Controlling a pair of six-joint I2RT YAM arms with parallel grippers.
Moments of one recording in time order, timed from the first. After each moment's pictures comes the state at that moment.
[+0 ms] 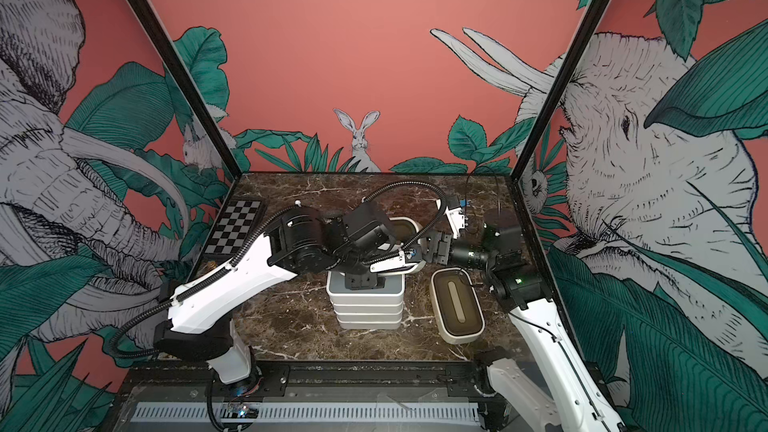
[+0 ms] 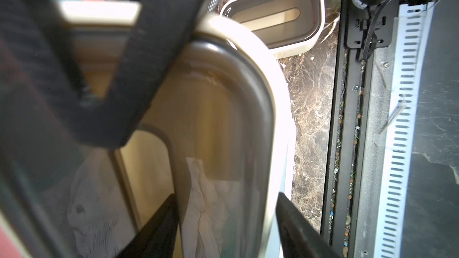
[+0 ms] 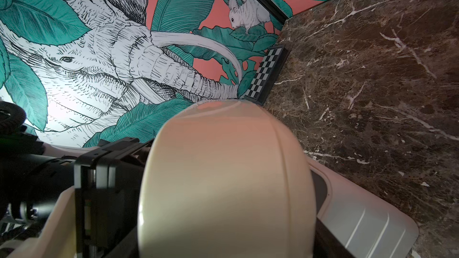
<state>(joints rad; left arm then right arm) -1.27 1.71 2.18 -1.49 -0.18 0.43 0.29 0.87 0.98 -0.43 -0.94 0.69</state>
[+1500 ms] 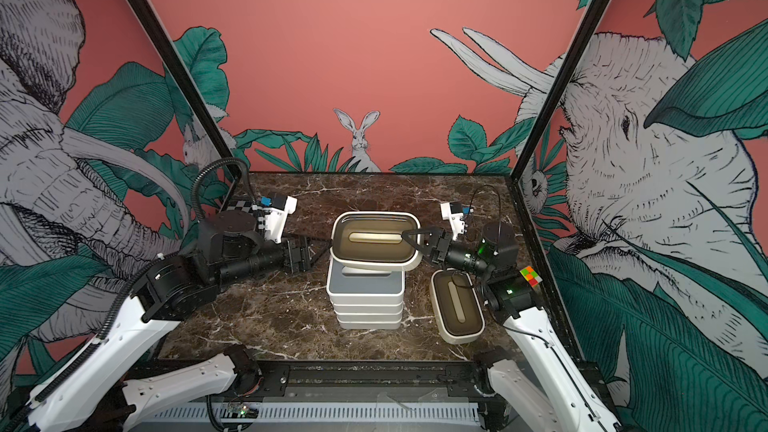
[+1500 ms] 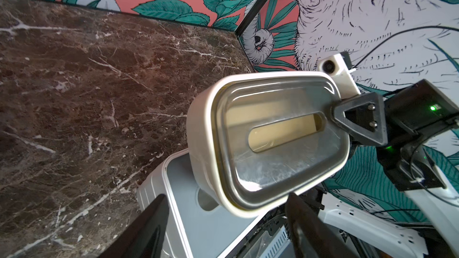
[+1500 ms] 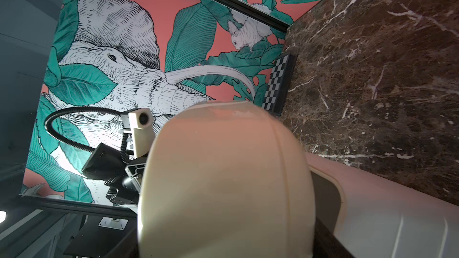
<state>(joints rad) -0.82 0.94 1.30 -0.83 0.12 -0.62 0.34 0.80 0.80 -0.10 -0.85 1.12</state>
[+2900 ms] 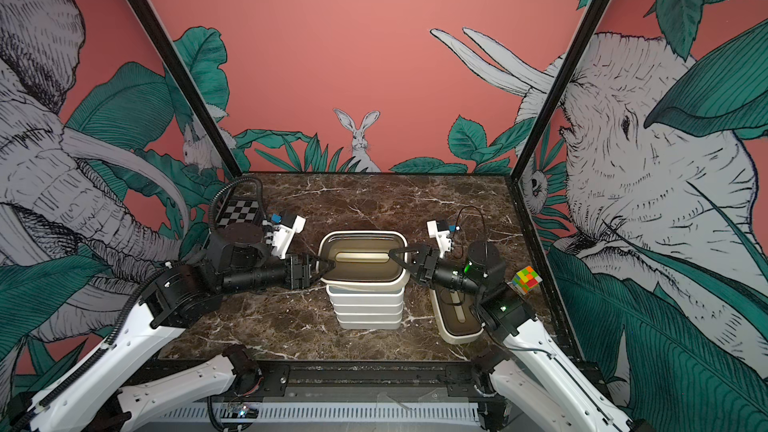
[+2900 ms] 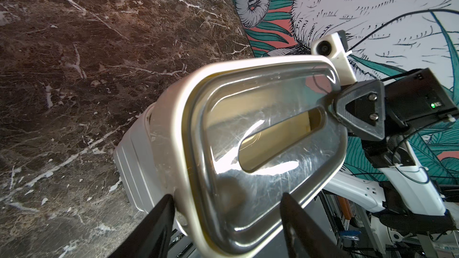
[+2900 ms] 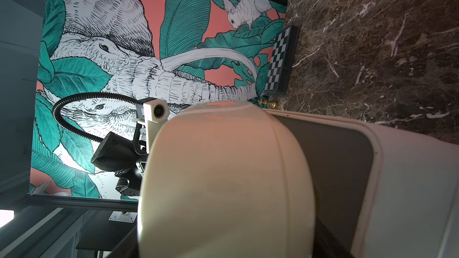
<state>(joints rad) -0.82 0.87 1.18 -0.85 0.26 -0.69 0.55 0.72 0.69 -0.08 -0.68 1.20</state>
